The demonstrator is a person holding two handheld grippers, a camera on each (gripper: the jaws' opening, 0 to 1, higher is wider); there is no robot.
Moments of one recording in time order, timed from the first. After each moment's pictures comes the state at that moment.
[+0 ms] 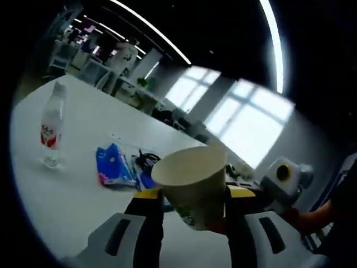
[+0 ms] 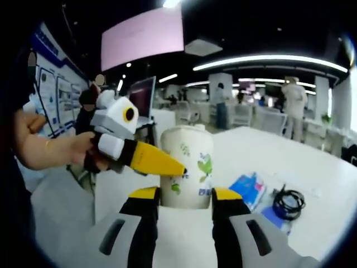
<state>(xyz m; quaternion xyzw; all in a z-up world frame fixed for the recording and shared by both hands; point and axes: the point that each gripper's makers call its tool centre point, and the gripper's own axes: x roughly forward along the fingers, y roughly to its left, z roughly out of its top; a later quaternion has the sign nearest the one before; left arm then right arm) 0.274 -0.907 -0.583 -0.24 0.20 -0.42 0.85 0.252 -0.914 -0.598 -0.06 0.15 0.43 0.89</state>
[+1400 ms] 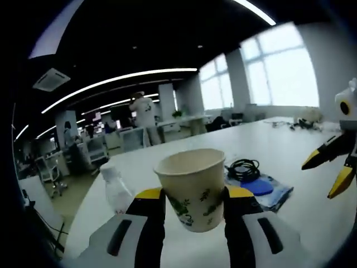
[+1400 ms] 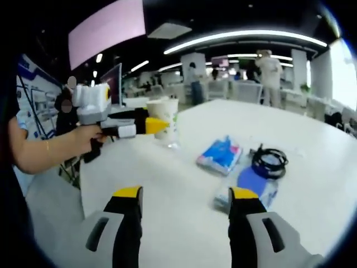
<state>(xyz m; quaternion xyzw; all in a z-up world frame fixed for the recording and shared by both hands) 0.378 -0.839 -0.617 0.09 0.08 -0.24 0.96 0.266 -0.982 -0.651 -0.02 0.24 0.33 0.91</state>
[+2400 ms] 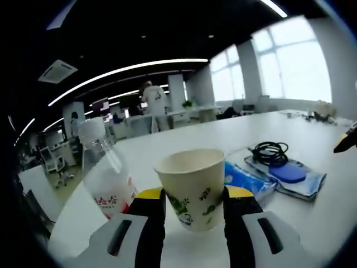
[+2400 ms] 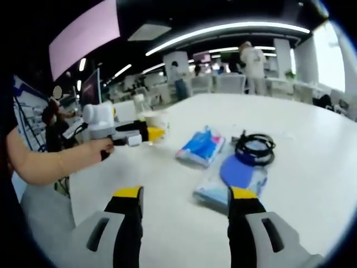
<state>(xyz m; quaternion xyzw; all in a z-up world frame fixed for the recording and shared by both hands) 0.440 -0.828 -0.685 0.08 0.11 -0.20 0.97 0.288 -1.006 -0.677 0.02 0.26 0.28 0.92</state>
